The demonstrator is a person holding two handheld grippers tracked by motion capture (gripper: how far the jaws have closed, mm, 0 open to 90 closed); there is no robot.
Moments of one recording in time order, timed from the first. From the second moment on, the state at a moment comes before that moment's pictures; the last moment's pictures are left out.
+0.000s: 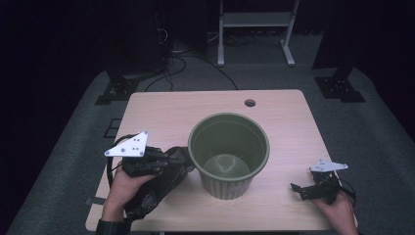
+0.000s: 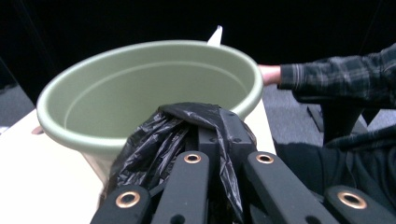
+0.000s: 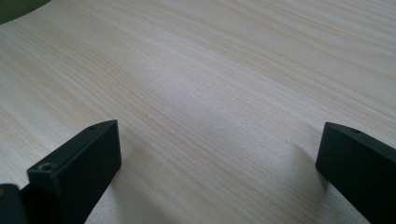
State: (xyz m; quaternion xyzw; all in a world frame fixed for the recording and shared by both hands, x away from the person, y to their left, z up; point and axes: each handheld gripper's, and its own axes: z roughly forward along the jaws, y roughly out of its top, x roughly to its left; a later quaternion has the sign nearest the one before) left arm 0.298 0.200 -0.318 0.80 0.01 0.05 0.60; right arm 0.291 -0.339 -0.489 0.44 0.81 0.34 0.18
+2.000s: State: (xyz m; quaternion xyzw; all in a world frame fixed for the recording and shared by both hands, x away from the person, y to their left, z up) left arm 0.358 0.051 -0.203 0.75 -0.11 -0.01 0.65; right arm 0.292 -0.339 -0.489 0.44 0.81 0.34 0.18
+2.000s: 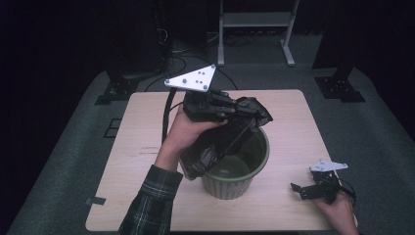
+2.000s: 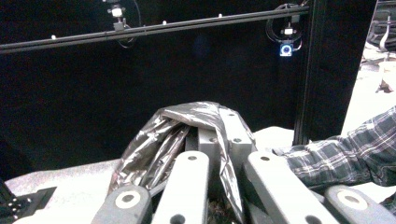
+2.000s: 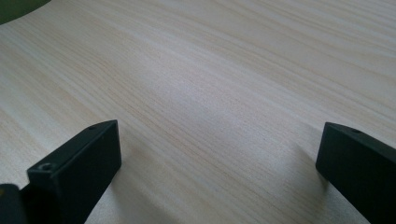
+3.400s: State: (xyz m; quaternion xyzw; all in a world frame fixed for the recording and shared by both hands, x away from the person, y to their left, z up) left arm 0.358 0.153 -0.300 0.82 0.09 0.00 0.56; right arm 0.293 -0.339 -0.489 0.44 0.81 0.34 0.18
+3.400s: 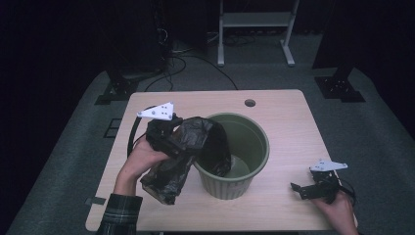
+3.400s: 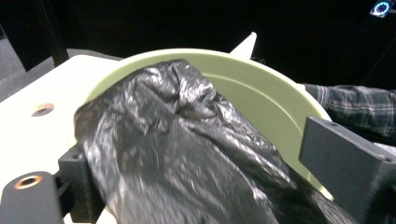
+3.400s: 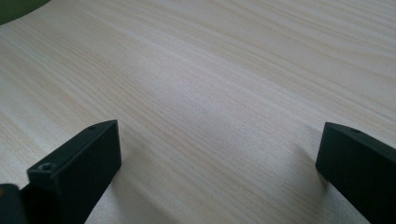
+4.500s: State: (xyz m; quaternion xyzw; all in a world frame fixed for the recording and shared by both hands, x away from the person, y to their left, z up) left arm 0.311 0.265 -0.304 0.78 0.14 0.06 0.60; right arm 0.292 -0.339 -0.489 0.44 0.81 0.34 0.18
